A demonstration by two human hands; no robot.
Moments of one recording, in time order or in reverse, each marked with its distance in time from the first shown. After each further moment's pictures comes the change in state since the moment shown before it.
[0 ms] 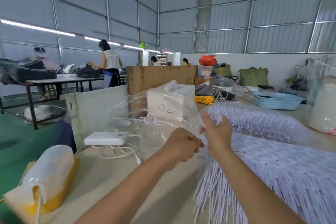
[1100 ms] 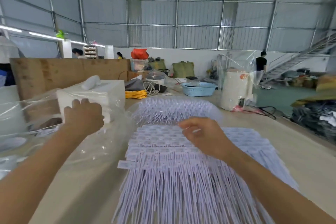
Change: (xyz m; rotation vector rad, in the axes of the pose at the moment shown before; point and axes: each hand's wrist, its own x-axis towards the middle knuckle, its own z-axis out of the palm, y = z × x) left_hand 0.144 0.004 -0.030 1.359 0.344 0.020; right_hand 0.014 -0.053 -0.160 -0.951 -0.289 -0.341
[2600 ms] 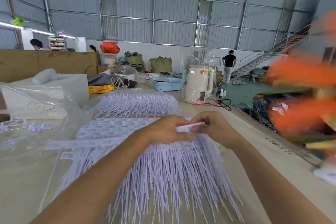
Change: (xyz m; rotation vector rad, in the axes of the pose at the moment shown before) left_hand -0.126 0.250 -0.063 -0.854 -0.346 0.965; right_hand -0.065 0.076 -0.128 0.124 0.010 0.233
